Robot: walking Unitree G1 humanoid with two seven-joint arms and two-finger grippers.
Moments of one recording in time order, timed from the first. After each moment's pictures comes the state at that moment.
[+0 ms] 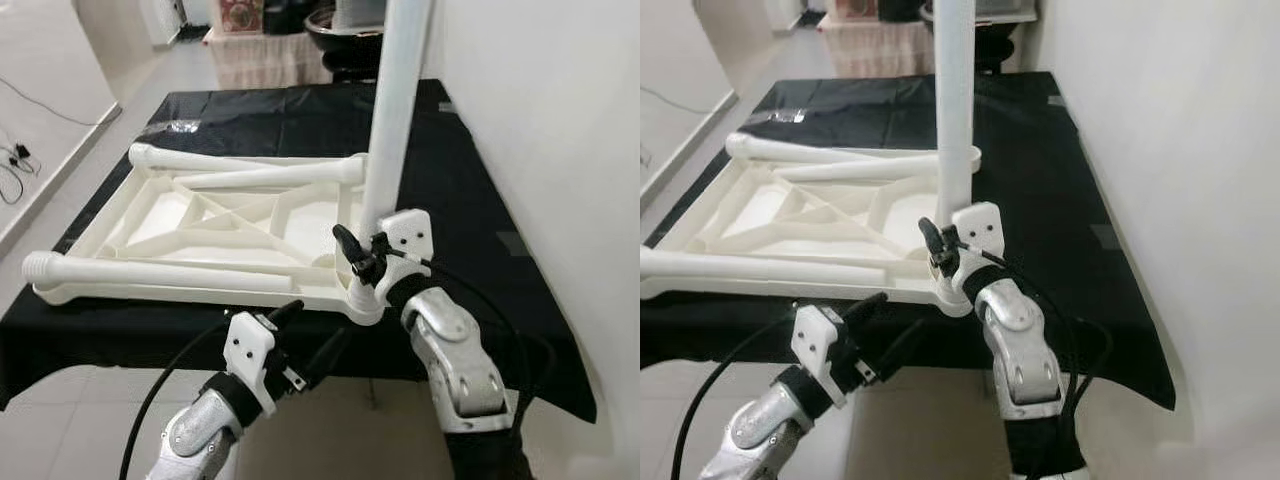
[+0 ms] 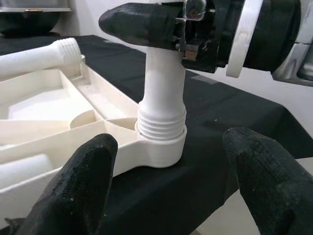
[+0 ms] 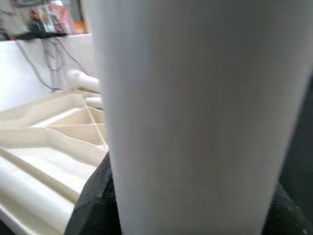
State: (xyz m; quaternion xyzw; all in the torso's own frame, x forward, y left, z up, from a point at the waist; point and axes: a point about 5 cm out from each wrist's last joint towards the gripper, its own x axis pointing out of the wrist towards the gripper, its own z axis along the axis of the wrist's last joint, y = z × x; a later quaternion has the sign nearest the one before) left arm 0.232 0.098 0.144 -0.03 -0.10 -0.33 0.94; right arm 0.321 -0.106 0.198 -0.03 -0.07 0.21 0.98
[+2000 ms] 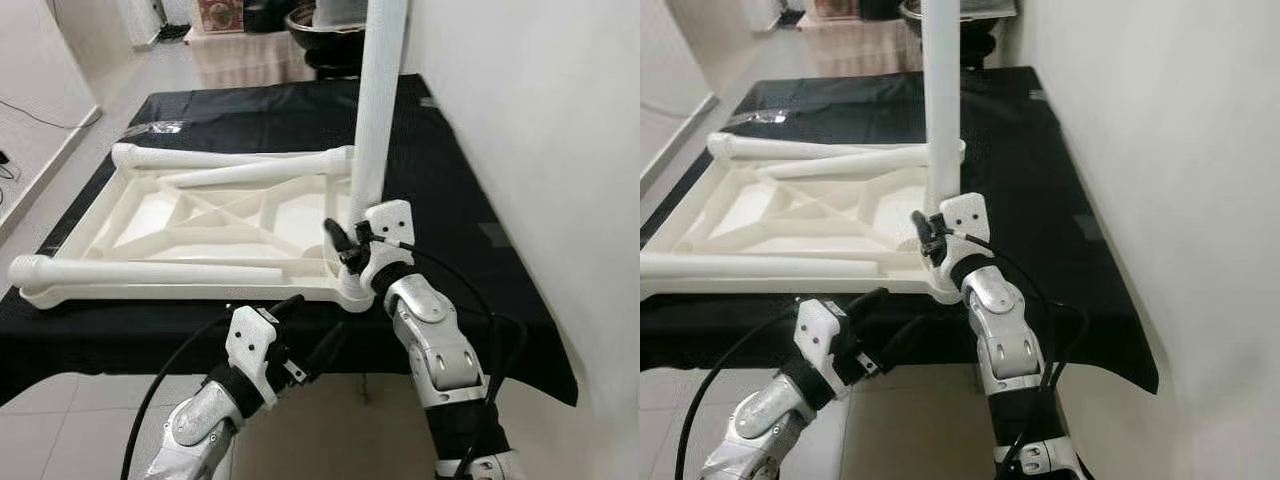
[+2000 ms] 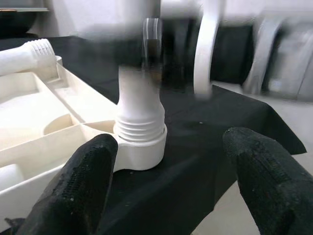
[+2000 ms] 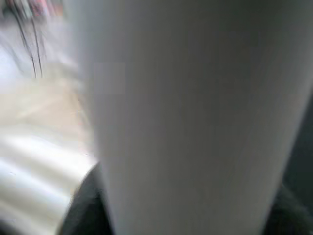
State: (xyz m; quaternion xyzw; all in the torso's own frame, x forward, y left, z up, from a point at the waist) left arm 0.237 0.097 0.143 -0.03 -0.10 -0.33 0.94; right arm 0.335 -0.088 0.178 -0.03 -0.02 0.19 0.98
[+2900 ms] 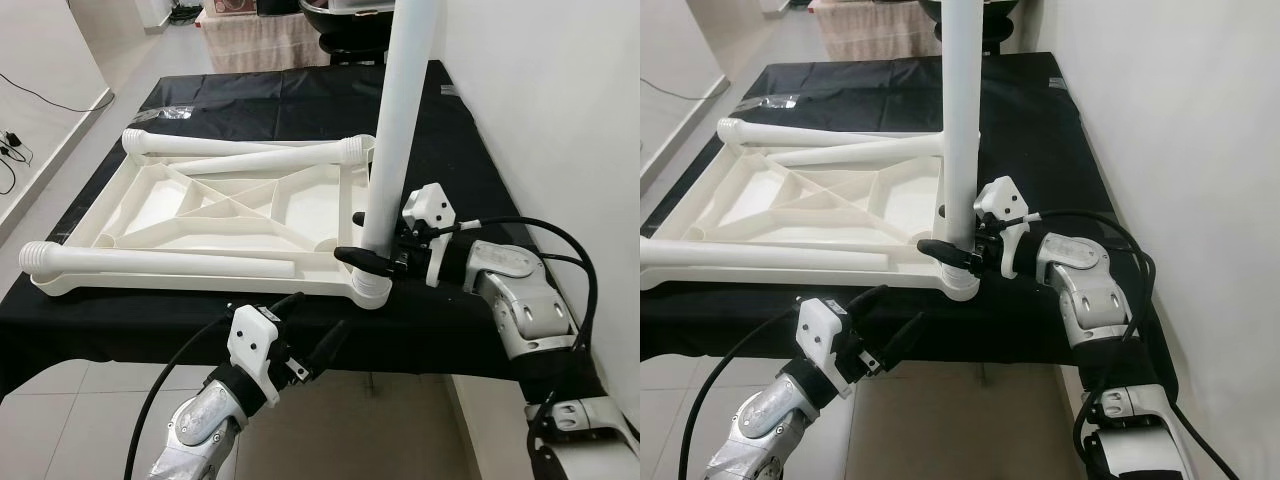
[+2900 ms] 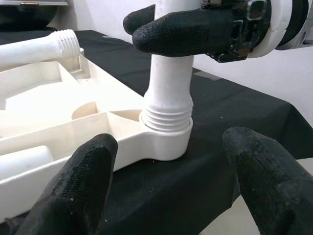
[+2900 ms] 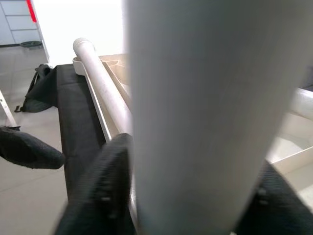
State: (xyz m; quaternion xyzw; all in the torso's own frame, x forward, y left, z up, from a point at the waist) left arm 0.237 0.094 0.144 -0.03 -0.11 -0.33 0.94; right arm 0.339 -0.152 0.222 -0.12 -0.03 0.49 0.86
